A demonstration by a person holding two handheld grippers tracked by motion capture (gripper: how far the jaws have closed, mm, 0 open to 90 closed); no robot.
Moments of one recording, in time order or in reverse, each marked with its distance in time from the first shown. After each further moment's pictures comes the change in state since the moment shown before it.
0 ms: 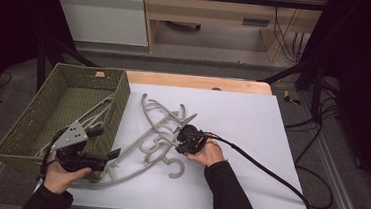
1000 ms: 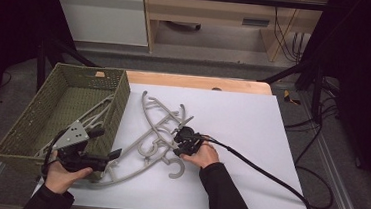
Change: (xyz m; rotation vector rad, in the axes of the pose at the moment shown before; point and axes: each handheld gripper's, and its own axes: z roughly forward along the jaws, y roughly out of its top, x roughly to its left) left arm -0.001 -0.001 0.003 0.001 -0.008 -0.009; right arm 0.000 -0.002 0.023 0.024 -0.041 0.063
